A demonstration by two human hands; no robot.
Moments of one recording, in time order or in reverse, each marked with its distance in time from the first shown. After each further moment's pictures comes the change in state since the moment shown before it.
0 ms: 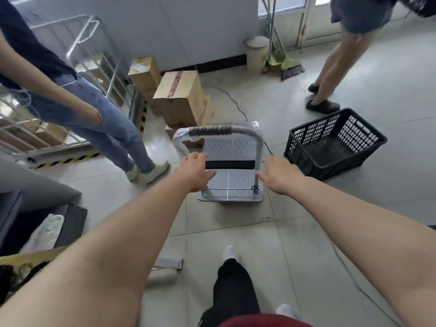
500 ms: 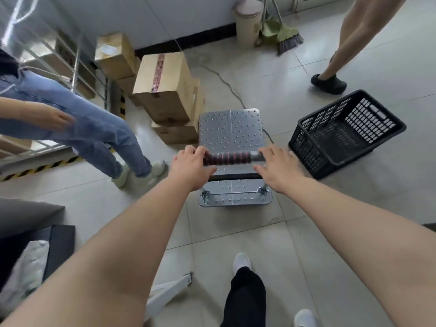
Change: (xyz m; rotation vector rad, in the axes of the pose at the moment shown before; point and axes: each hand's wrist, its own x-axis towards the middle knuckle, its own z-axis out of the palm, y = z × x) left_hand 0.193 -0.076 -0.018 0.107 0.041 0.110; right_hand 0.183 -0.041 0.014 -0.031 0.066 0.050
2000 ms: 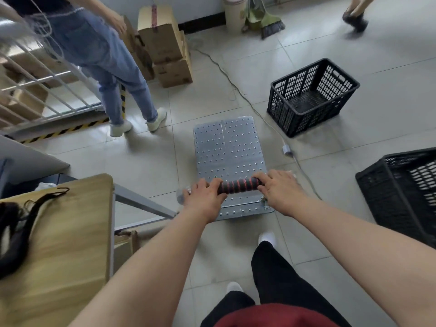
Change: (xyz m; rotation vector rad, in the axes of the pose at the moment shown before) left_hand -0.404 0.143 0.182 -0.068 -0.132 -0.073; right_hand -0.408 0.092 0.125 -0.002 -0.063 -0.141
